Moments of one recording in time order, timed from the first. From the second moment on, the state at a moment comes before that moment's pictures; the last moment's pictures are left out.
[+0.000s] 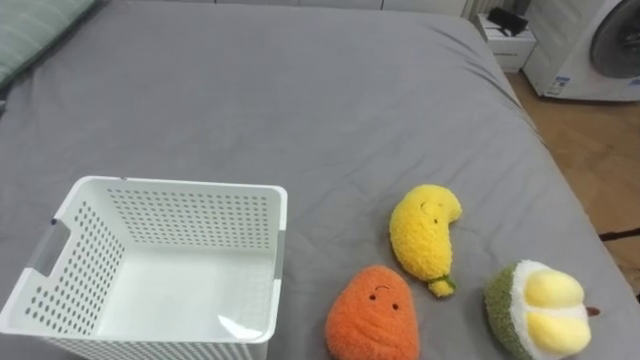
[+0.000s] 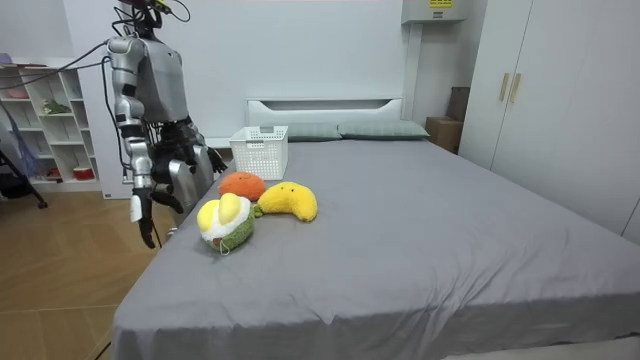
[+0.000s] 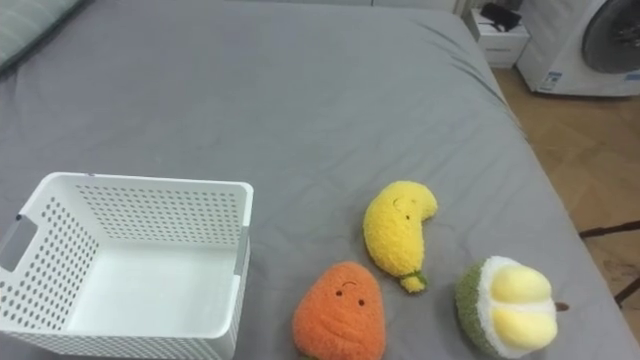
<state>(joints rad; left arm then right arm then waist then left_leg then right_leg) 0.24 0.15 0.22 1.12 0.23 0.00 0.34 0.17 -0.21 -0.24 1.25 0.56 -0.03 -0.18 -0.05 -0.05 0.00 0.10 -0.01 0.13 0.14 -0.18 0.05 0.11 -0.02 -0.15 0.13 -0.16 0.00</state>
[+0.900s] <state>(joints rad) 0.26 0.18 0.18 1.02 0.27 0.04 0.32 0.11 -0.30 -0.24 0.36 0.23 -0.02 -0.54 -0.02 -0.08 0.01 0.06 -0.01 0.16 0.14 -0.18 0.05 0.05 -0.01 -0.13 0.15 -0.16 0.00</state>
